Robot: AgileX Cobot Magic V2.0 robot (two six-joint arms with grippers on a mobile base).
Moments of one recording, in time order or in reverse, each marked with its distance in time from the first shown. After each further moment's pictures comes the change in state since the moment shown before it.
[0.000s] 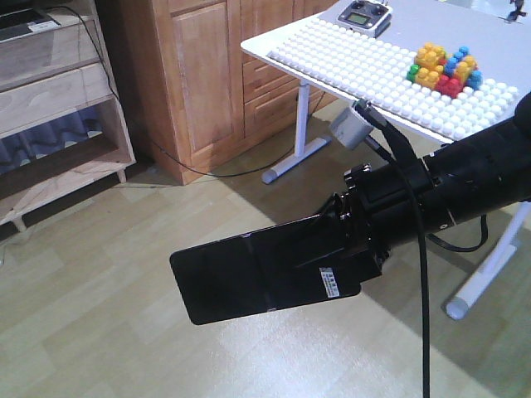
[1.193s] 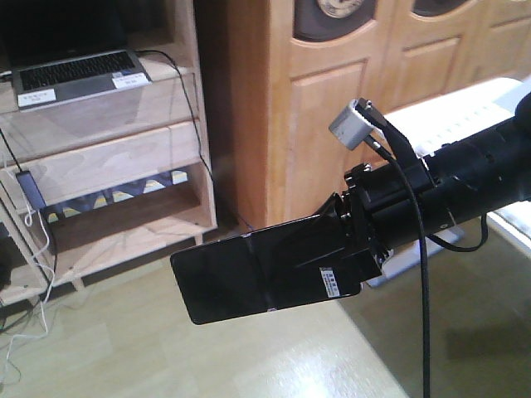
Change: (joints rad) left arm 0.000 0.000 0.000 0.000 0.000 0.000; right arm 0.000 0.000 0.000 0.000 0.000 0.000
